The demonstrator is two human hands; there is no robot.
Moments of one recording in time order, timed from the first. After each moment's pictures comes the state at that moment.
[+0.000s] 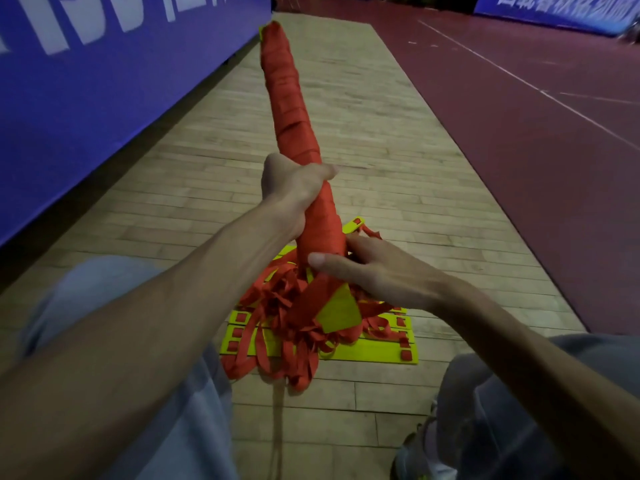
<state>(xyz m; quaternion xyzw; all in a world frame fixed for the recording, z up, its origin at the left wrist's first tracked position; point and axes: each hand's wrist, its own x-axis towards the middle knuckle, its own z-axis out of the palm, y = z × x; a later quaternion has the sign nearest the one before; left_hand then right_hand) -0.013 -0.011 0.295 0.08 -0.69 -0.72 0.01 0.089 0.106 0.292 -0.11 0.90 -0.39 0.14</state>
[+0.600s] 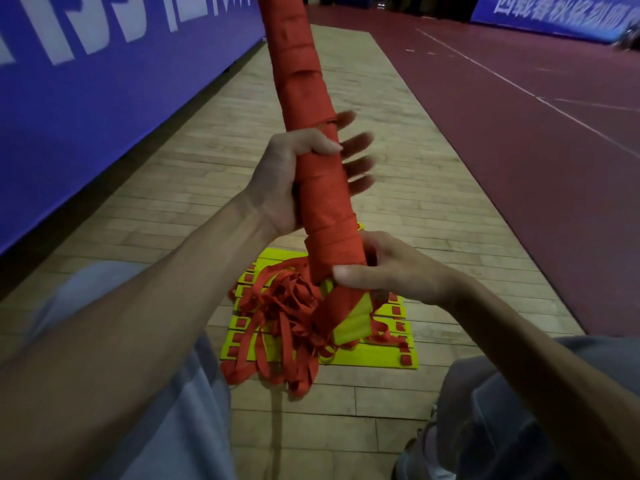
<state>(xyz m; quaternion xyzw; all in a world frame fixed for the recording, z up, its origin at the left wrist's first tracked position) 0.006 -0.029 0.325 -0.21 -0.36 -0.87 -0.28 0.081 0.125 0.290 -0.22 0.78 -0.56 0.20</state>
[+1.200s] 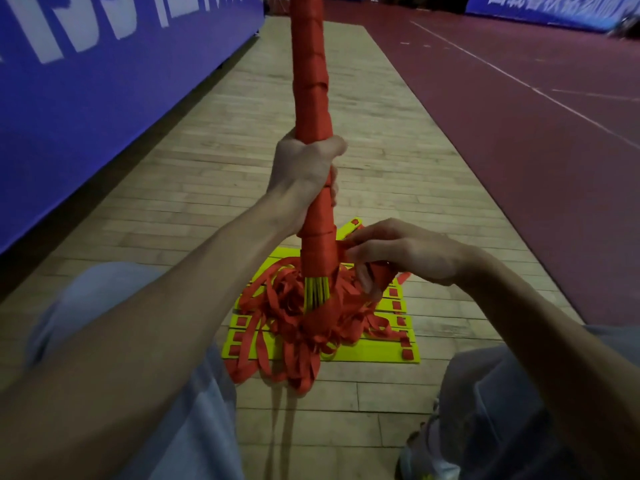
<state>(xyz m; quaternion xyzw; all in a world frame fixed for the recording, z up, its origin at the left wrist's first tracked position) -0.001 -0.006 0.315 -0.06 -0.64 -0.76 -0.02 0.070 0.145 0.298 -0.15 0.84 -0.47 0.24</state>
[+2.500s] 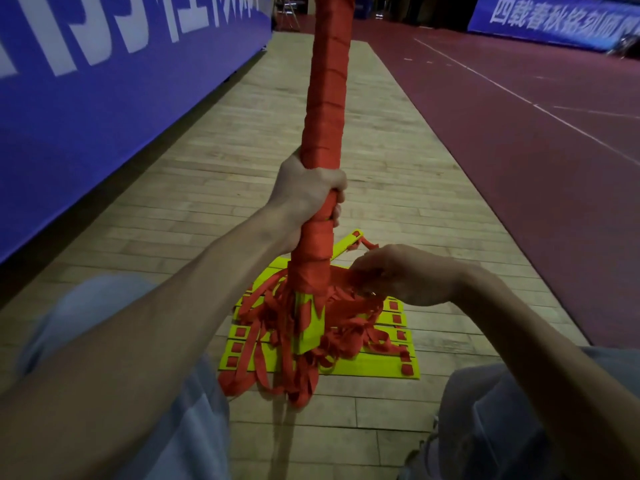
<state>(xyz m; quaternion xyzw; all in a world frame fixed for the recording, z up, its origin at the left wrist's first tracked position) 0.006 -0.012 0.318 -0.06 -0.64 -0.76 -0.08 0.059 0.156 0.286 -0.22 0.93 -0.24 0.17</state>
